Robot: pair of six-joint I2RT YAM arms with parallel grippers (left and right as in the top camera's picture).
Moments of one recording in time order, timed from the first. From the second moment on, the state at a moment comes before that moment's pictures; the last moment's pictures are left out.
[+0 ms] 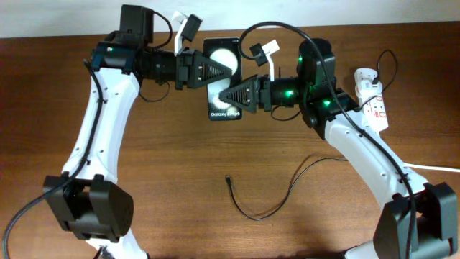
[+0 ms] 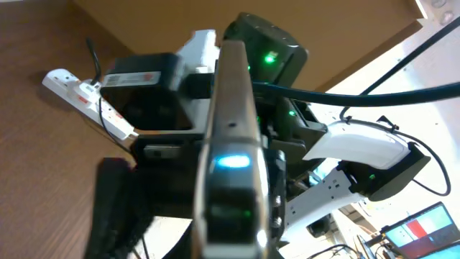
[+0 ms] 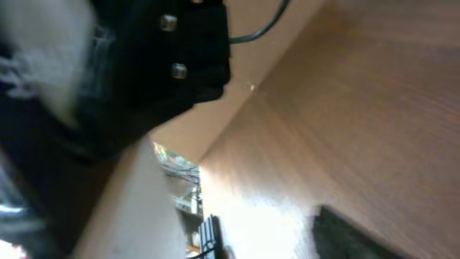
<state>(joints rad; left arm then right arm) -0.15 1.91 1.91 -1.01 1.47 0.24 0.29 1.66 1.26 0.03 -1.18 0.56</state>
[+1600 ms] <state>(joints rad) -0.44 1.86 1.26 -0.83 -0.01 -0.34 0.24 1.68 1.18 -0.85 -0.24 0.29</state>
